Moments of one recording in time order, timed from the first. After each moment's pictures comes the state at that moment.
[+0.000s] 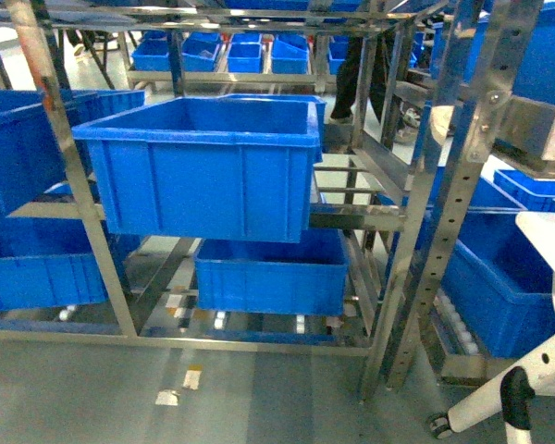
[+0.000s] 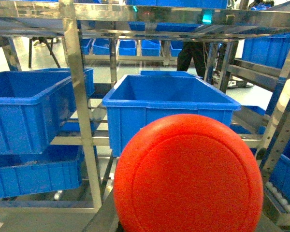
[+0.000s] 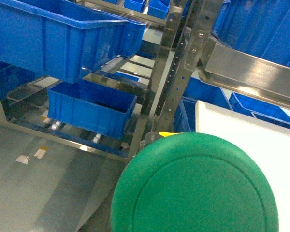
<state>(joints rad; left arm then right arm) -0.27 0.63 0.15 0.50 -0.25 -0.04 -0.21 0.11 0.06 -0.17 -0.30 -0.28</state>
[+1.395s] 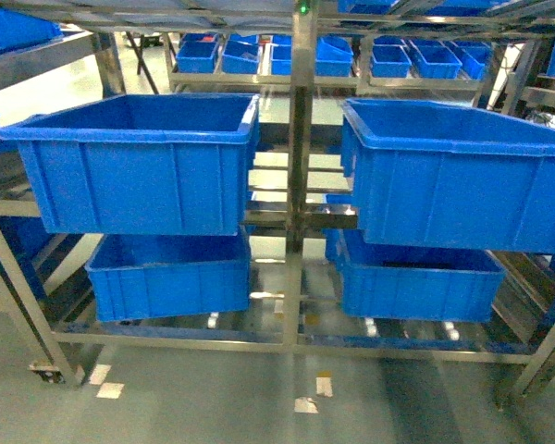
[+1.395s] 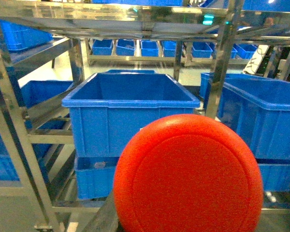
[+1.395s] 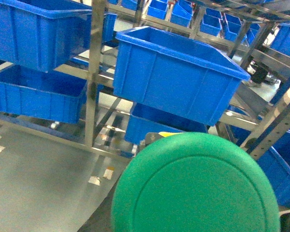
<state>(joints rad) -0.27 0.63 0.15 0.49 -0.25 -0.04 -0.21 0.11 0.06 -0.17 -0.30 -0.28</state>
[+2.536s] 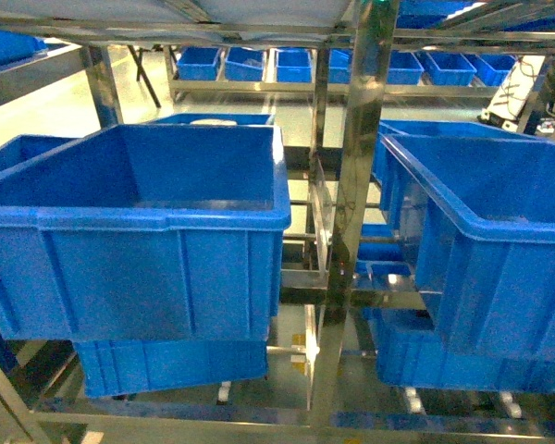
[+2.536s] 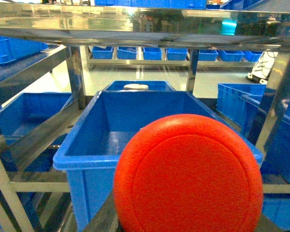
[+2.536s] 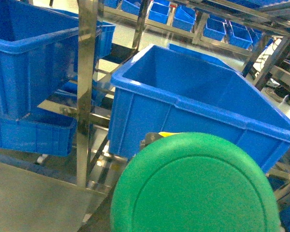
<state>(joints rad) -0.27 0.63 0.15 0.49 -0.25 -0.04 -0.21 0.11 0.06 -0.17 -0.30 -0.28</state>
